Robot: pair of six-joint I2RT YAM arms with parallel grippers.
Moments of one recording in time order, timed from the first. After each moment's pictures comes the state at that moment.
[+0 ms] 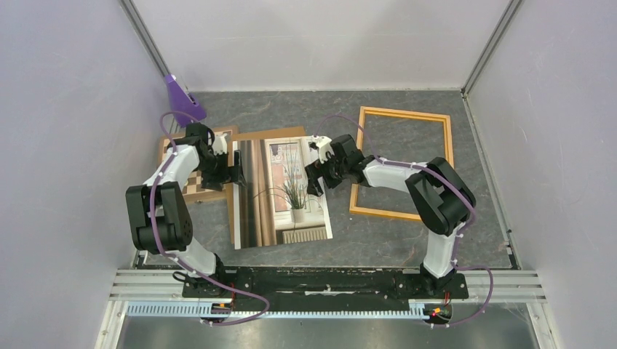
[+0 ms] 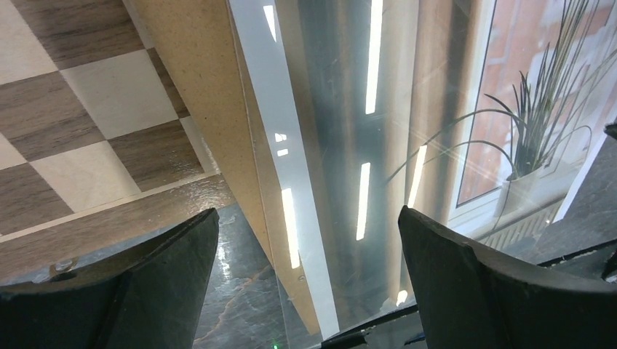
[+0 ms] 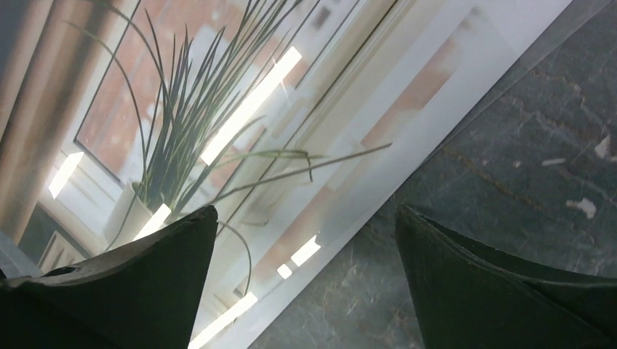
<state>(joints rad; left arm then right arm) 0.11 1.61 1.11 -0.82 0.33 0.06 0.63 1.90 1.11 0.01 -0.36 0.07</state>
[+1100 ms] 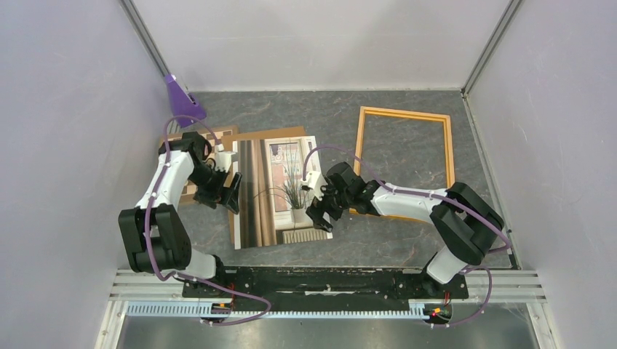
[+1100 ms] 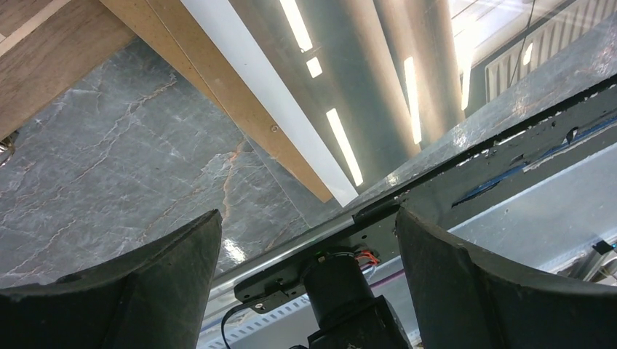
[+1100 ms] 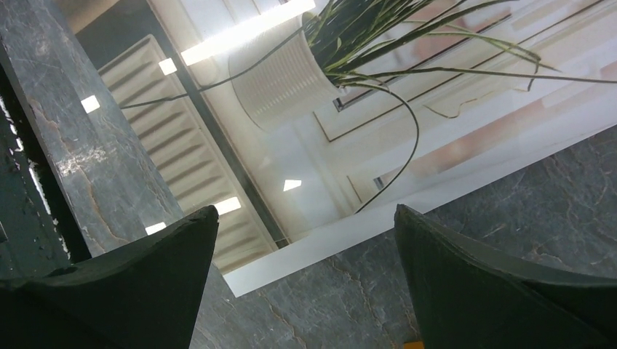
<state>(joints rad) 0.11 1.45 1.11 -1.22 0.34 0.44 0.83 1.62 0.85 -0.08 -0.35 -0.22</state>
